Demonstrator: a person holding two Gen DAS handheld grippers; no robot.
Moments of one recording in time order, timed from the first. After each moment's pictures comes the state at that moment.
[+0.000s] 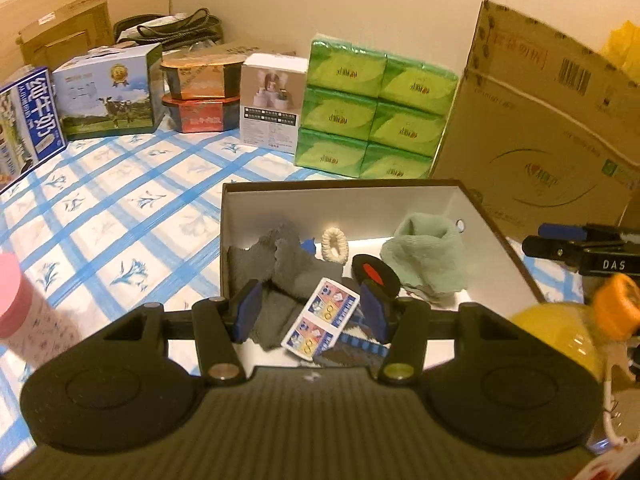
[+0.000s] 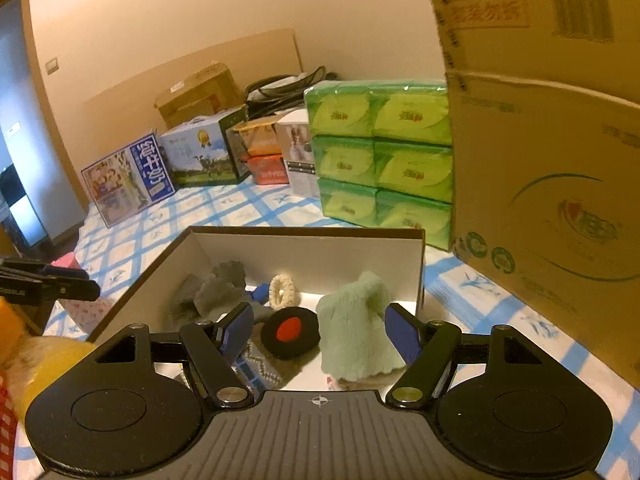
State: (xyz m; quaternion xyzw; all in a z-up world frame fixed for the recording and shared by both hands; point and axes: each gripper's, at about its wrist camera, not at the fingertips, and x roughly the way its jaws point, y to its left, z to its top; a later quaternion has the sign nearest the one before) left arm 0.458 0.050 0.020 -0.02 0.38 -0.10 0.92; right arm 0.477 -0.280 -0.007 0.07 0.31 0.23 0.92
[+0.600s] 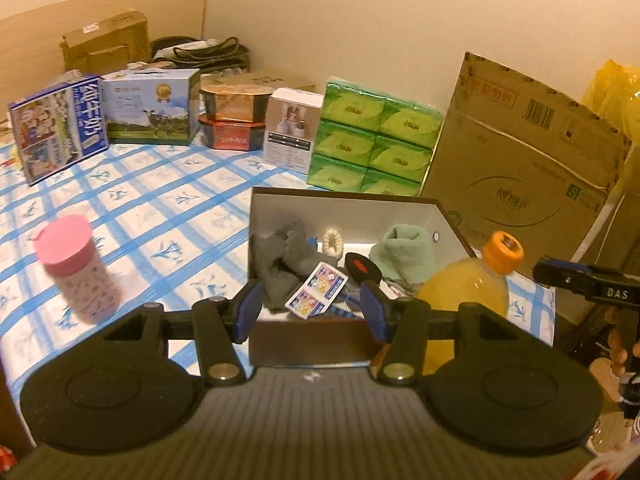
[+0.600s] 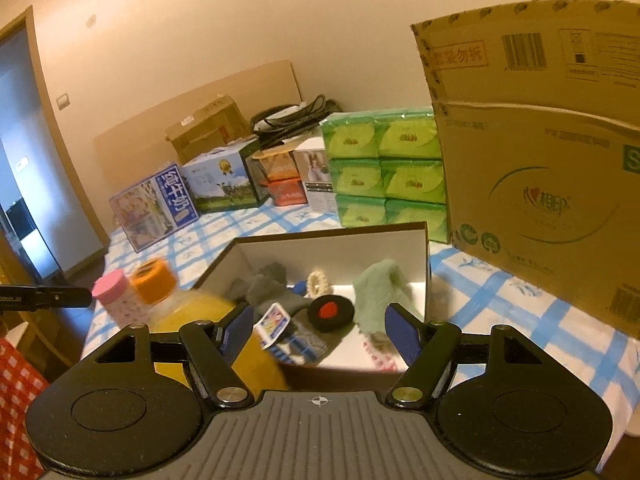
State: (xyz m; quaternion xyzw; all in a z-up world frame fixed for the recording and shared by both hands) left arm 0.340 0.064 0.072 -0.06 0.33 -0.07 0.94; right arm 0.364 -0.287 0.033 0.11 0.28 0.22 0.93
